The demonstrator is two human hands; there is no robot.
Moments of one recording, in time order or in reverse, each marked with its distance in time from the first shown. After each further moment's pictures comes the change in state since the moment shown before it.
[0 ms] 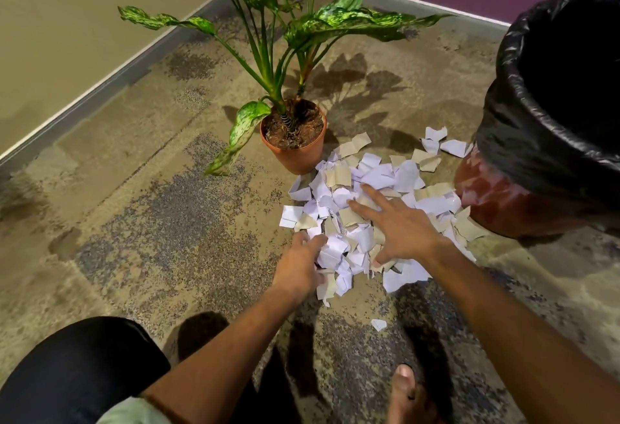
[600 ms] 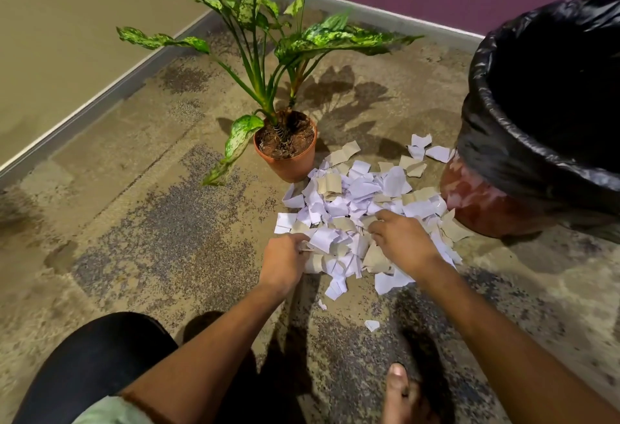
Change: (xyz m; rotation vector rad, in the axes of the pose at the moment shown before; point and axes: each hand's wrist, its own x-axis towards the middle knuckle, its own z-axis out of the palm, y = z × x) left_hand -0.010 0.009 -0.035 -0.159 0.227 0.015; right_hand -0.019 0.000 0.017 0.056 0.355 0.052
